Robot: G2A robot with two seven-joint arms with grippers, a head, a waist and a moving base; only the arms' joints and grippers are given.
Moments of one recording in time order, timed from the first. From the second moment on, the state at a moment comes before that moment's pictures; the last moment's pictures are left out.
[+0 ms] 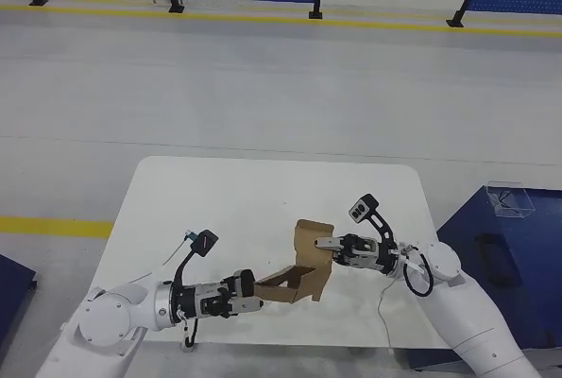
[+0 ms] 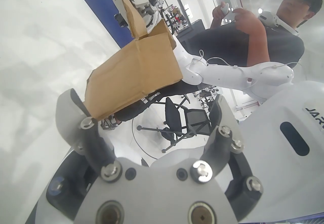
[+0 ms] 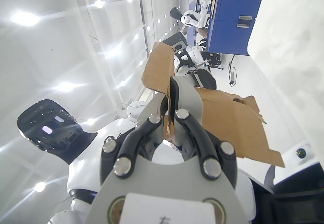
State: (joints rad) left arm 1.30 -1.10 -1.30 -1.80 -0.21 -0.41 -1.09; right arm -1.01 -1.00 1.08 -1.34 0.86 -0.20 1.18
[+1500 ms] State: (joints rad) left arm 1.20 -1.15 -1.02 -1.87 0.48 -0.68 -0.52; right arm -1.02 -1.05 1.16 -1.34 1.01 -0.10 1.01
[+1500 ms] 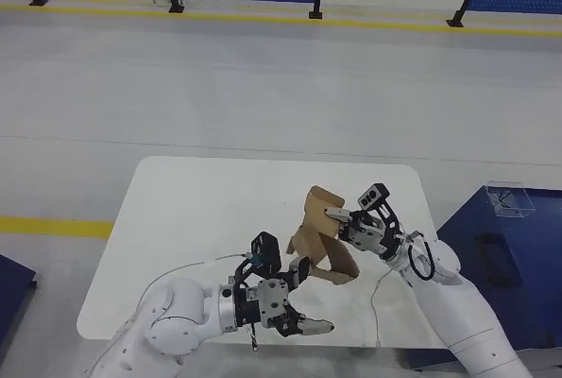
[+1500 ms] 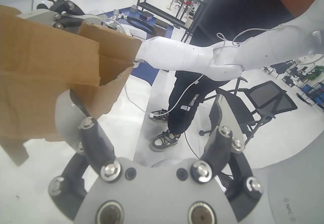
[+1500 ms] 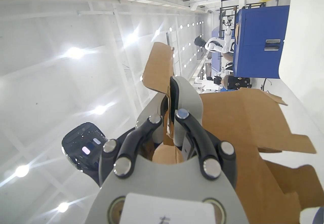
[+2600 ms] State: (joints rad) left arm 1.53 -1.11 -1.30 -2.05 1.40 -0.46 0.18; right arm -1.04 -1.10 1.11 -1.30 1.40 0.21 0.86
